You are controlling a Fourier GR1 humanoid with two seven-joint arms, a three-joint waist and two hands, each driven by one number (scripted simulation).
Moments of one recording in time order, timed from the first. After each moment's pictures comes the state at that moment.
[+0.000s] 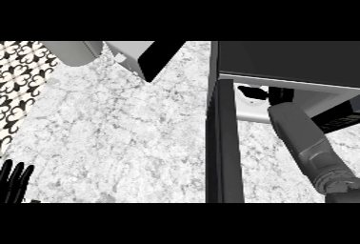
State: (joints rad) left arm 0.51 0.15 0.18 -1.92 0.25 -0.34 -0.38; right arm -0.97 -0.22 -0.17 -0.09 0.23 -0.82 -0.72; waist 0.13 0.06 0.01
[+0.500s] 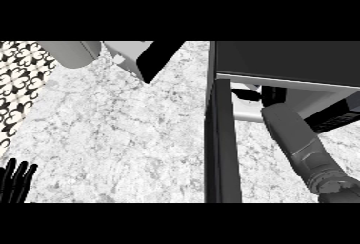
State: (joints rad) left arm 0.50 0.14 0.18 -1.88 0.23 -0.35 -0.40; right arm -0.98 -0.18 -0.16 -0.08 0.24 -0.81 -0.72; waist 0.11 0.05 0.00
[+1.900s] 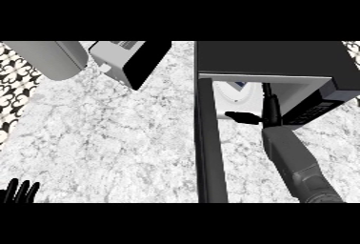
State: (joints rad) left arm 0.64 0.06 0.13 -1.99 0.15 -0.37 -0.44; right arm -0.79 -0.14 -0.26 -0.17 0.13 -0.45 -0.93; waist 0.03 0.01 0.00
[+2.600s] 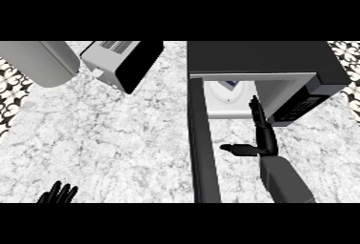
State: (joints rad) left arm 0.67 0.06 -0.03 -2.01 0.09 -0.47 -0.43; right arm -0.53 -0.06 -0.22 -0.35 0.07 -0.10 -1.02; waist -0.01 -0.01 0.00
